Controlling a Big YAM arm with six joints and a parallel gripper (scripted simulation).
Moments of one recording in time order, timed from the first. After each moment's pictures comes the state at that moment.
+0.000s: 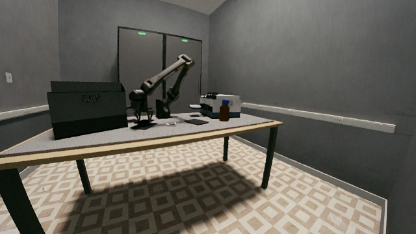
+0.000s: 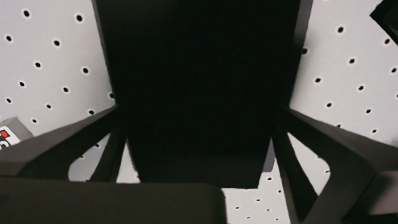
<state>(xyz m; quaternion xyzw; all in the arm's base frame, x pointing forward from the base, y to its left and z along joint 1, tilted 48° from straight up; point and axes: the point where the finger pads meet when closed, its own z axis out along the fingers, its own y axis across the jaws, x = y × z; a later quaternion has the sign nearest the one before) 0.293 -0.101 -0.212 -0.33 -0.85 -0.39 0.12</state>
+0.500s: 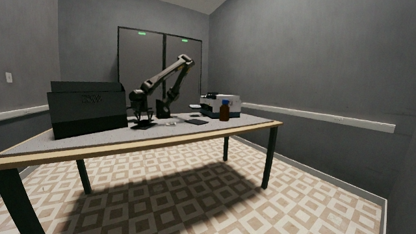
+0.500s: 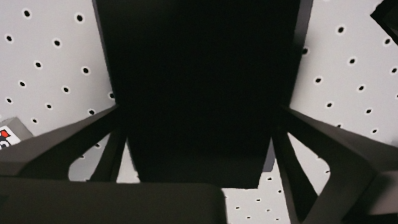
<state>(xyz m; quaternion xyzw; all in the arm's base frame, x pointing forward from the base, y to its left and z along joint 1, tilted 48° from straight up) 0.293 -0.101 -0.212 -0.33 -0.85 -0.39 0.12</state>
